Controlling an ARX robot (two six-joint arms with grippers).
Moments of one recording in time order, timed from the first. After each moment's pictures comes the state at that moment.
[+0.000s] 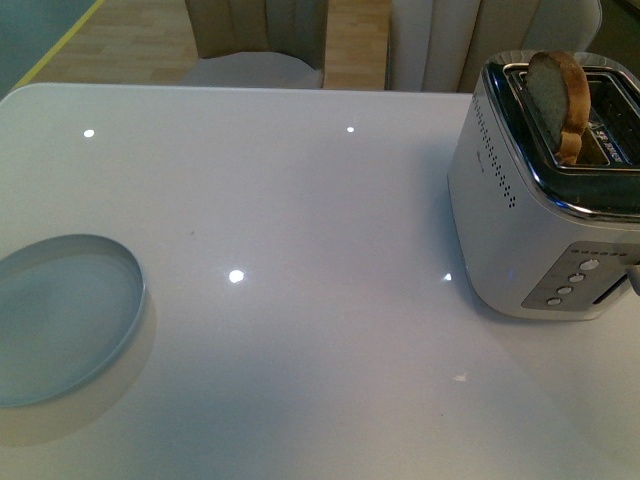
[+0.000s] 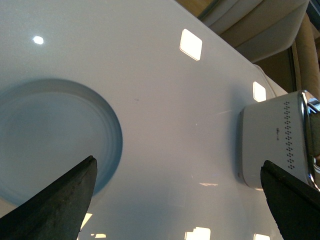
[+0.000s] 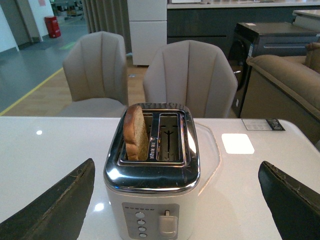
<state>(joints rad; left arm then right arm) 0.31 1.08 0.47 0.04 0.53 -0.25 0.00 0.01 0.02 0.00 0.00 0.00</state>
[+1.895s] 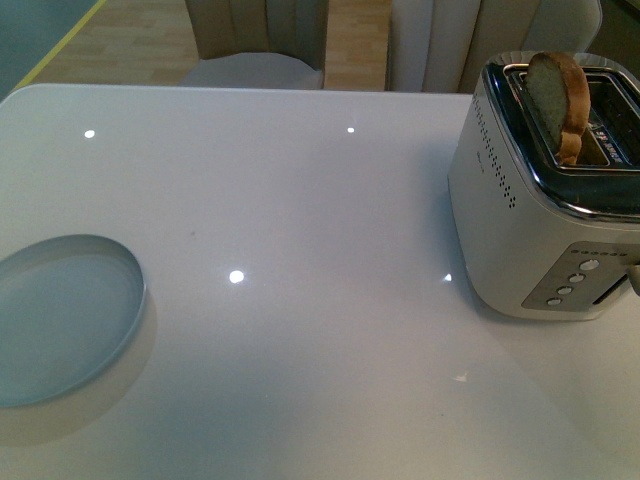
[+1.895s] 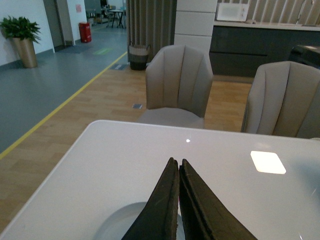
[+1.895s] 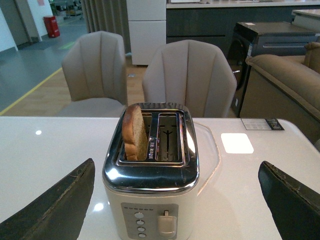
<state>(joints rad) 0.00 0.01 0.01 0.01 0.00 -0.01 0.00 0.01 0.02 0.00 0.00 0.00</state>
